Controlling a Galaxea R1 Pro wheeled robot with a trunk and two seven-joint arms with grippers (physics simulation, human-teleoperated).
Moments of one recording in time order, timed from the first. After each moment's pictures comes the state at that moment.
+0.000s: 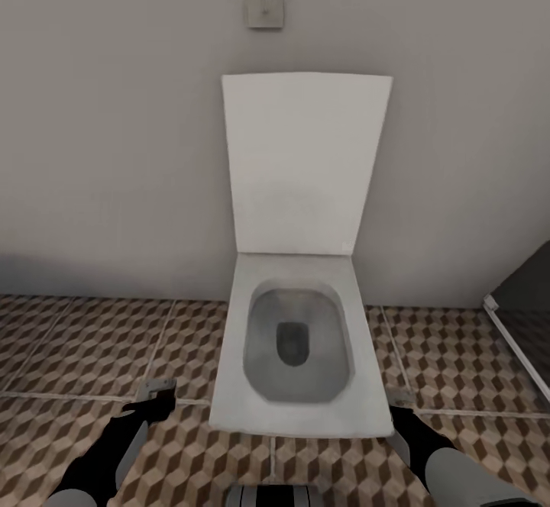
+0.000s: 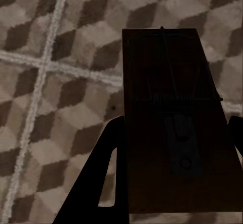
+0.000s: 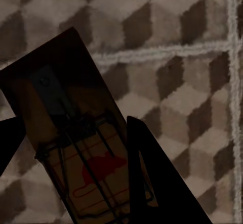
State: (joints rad) left arm -0.47 0.08 0.08 -0.68 0.10 0.30 0.12; right arm -0.66 -0.06 0.14 -0.28 -0.25 0.25 -0.20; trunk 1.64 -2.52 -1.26
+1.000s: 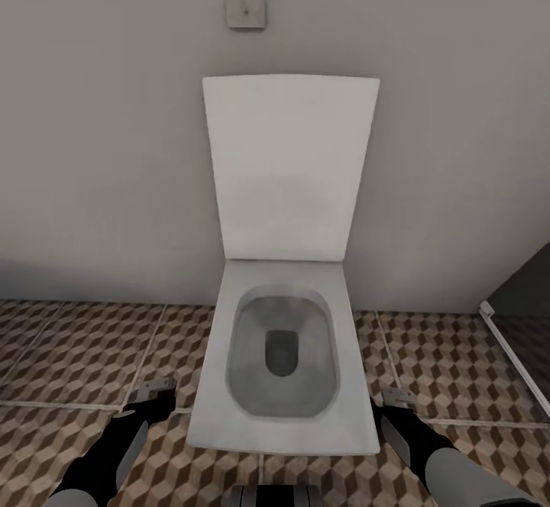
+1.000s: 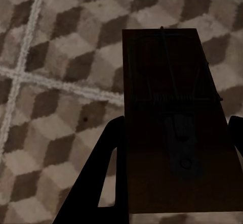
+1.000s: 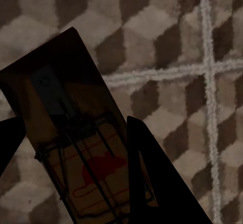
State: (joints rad) left arm -0.47 0.08 0.08 -0.68 0.10 0.30 0.12; right arm -0.66 -0.06 0.13 -0.28 -0.25 0.26 -0.20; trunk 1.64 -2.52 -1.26
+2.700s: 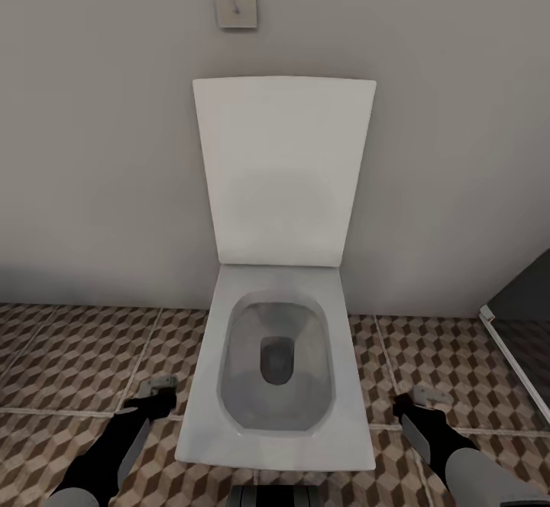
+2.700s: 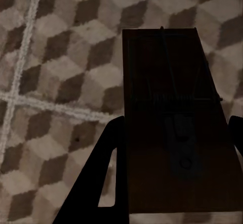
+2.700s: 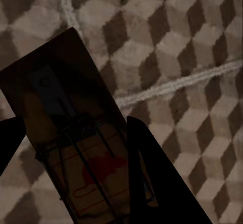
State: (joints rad) left arm -0.47 0.08 0.07 -0.71 0.06 0.32 0.12; right arm -0.66 -0.13 0.08 -0.28 -0.26 0.17 -0.37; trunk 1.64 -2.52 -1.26
